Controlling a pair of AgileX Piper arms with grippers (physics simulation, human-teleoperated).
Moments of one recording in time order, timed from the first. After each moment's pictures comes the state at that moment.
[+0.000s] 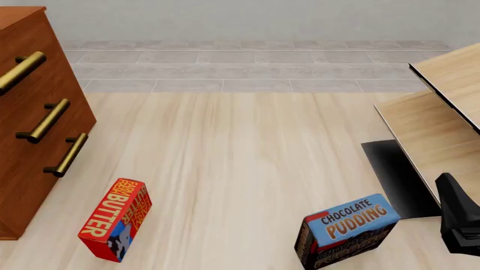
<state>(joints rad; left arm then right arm) 0.63 1.21 -1.55 0.83 -0.46 0.00 0.01 -0.01 0.00 0.00</state>
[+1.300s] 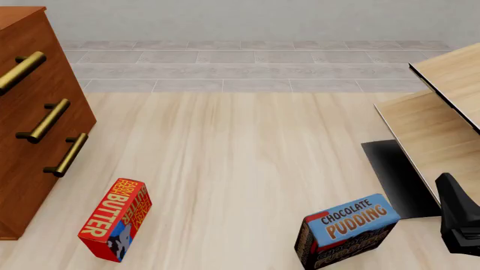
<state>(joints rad) 0.72 1.39 -1.50 0.66 -0.39 0.00 0.01 -0.01 0.00 0.00</state>
